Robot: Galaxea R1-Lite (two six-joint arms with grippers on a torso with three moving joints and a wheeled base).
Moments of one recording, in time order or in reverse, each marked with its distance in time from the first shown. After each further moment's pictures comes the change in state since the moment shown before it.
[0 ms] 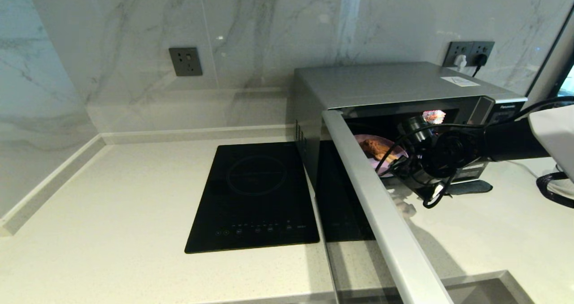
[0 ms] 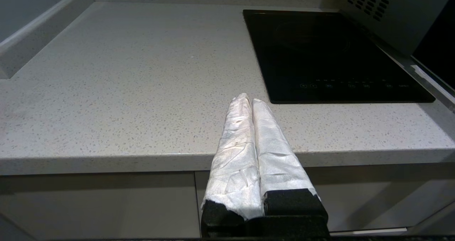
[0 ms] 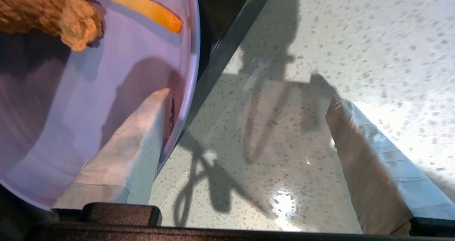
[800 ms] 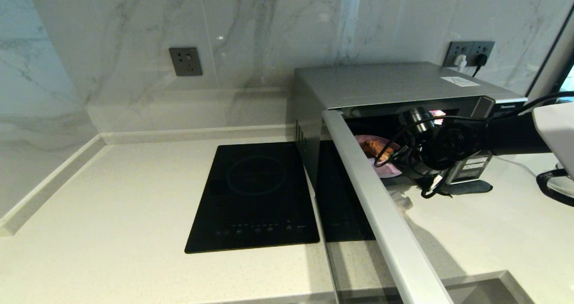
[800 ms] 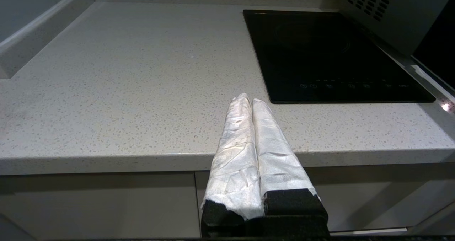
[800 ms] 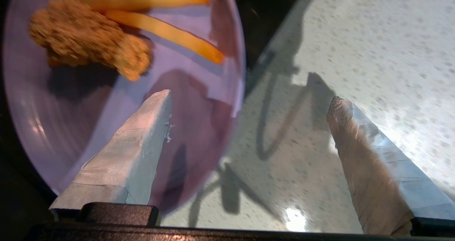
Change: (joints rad) left arm 0.000 0.000 0.000 0.000 0.000 0.000; right arm 0.000 0.014 -0.080 -0.003 -0.025 -0.004
